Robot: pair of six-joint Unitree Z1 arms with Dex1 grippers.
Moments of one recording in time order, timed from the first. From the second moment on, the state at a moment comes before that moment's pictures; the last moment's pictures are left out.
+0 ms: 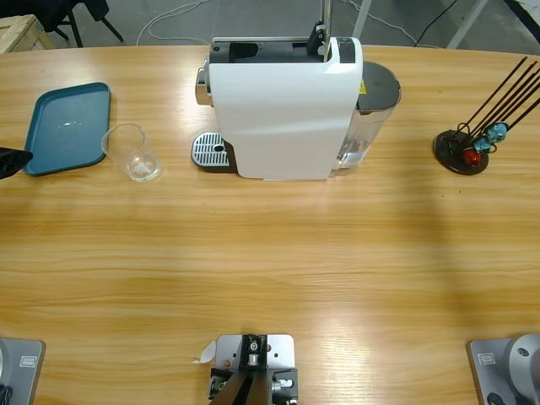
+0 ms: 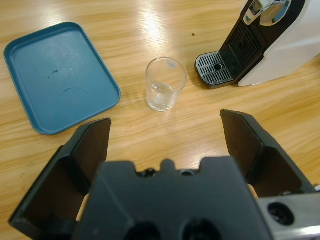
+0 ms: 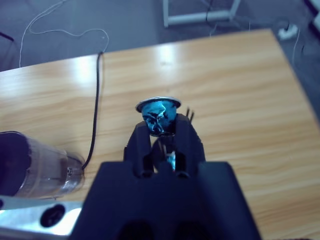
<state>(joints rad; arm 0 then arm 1) -0.63 0.91 -0.61 0.30 0.10 -0.25 0.19 1.22 -1.00 0.31 -0.27 0.16</state>
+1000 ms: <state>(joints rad) -0.63 0.85 -0.57 0.27 0.10 -0.25 0.87 1.61 -1.54 0.72 0.41 -0.55</state>
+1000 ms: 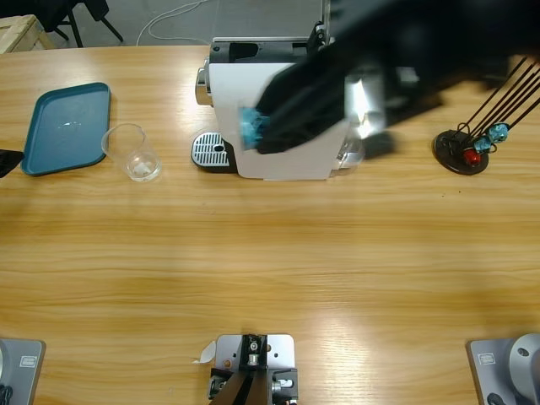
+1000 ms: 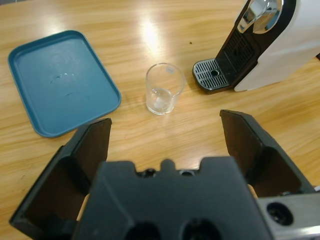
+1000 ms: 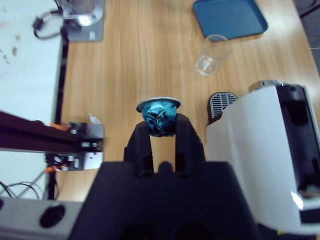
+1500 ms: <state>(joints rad) -0.63 0.80 -0.57 0.27 0.10 -0.25 0.84 1.89 -1.99 0.97 0.28 -0.74</state>
